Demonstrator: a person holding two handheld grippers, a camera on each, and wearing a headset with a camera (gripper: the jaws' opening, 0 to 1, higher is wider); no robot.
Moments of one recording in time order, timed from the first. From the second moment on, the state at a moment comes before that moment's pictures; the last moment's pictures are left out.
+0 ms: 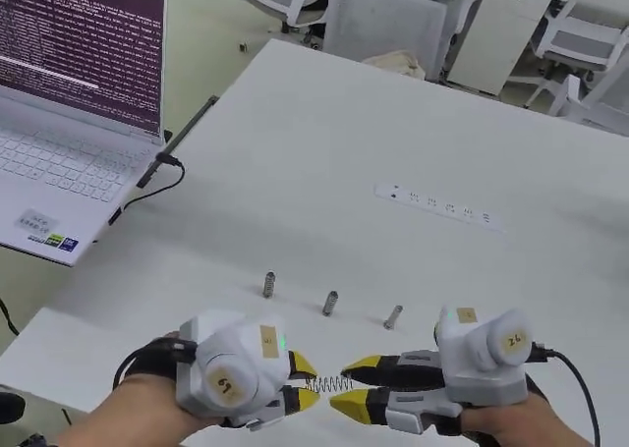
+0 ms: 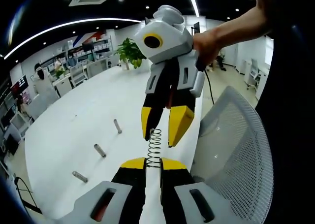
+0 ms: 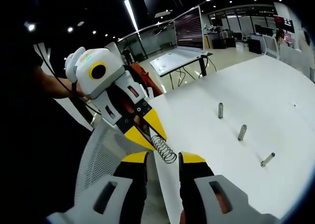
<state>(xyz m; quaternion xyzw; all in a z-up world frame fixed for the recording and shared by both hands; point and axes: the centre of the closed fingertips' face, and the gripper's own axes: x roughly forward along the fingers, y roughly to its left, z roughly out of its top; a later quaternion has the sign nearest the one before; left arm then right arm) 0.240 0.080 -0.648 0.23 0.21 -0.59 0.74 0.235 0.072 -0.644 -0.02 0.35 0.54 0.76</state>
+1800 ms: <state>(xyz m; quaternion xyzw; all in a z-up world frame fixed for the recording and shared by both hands) 0.228 0.072 -0.650 0.25 0.21 -0.61 0.73 0.225 0.085 -0.647 -0.09 0.35 0.58 0.73</state>
